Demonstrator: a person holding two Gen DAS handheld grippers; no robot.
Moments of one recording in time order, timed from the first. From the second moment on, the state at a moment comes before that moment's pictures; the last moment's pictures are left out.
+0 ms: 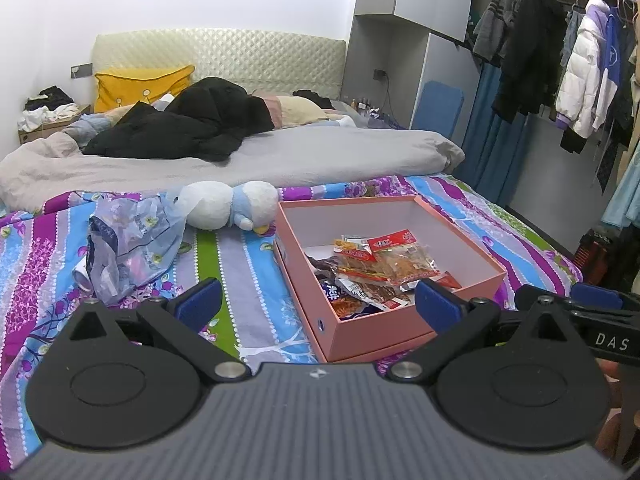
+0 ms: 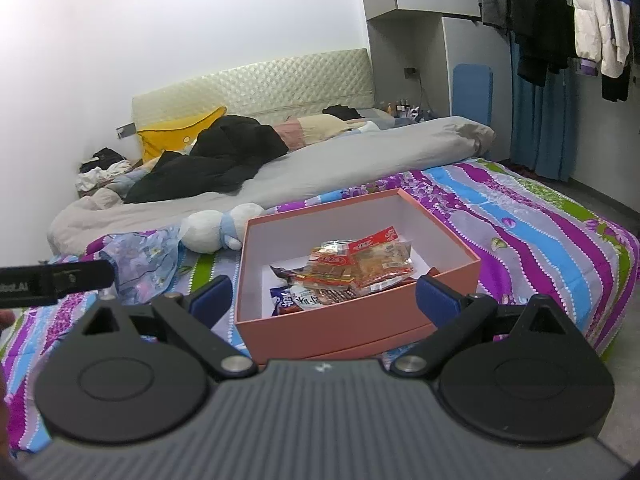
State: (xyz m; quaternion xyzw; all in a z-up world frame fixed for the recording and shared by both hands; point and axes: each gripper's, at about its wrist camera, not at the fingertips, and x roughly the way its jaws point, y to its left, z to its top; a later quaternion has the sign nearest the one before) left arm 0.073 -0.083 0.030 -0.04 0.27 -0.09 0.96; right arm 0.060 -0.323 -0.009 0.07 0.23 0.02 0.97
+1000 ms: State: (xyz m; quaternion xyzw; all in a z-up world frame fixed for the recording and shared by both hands) left arm 0.079 -0.084 0.032 -0.05 0.27 -0.11 0.96; right arm 0.063 -0.320 -0.005 0.07 0.22 0.02 0.97
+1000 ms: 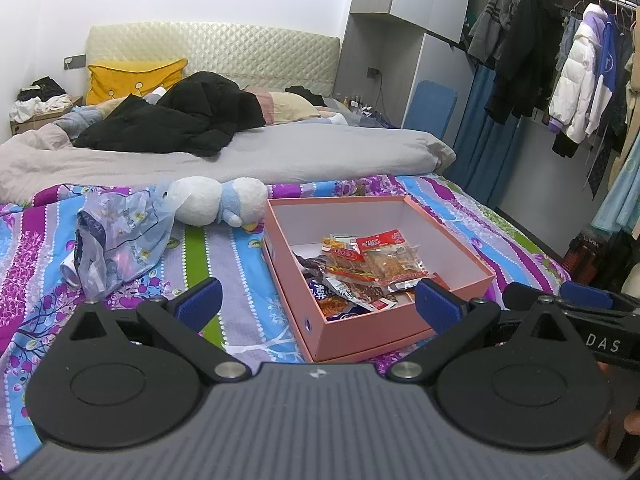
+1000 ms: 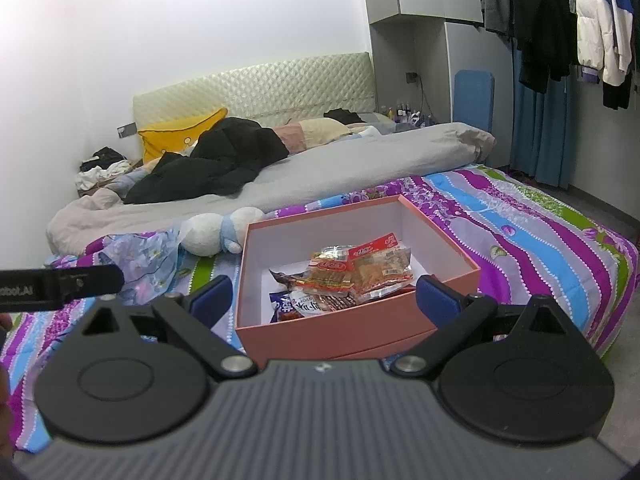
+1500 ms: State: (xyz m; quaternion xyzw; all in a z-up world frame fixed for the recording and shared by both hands) left arm 0.079 -0.083 0.035 -0.05 0.27 -0.11 0.96; right arm 0.066 -0.317 -0.003 0.07 0.22 0.03 0.97
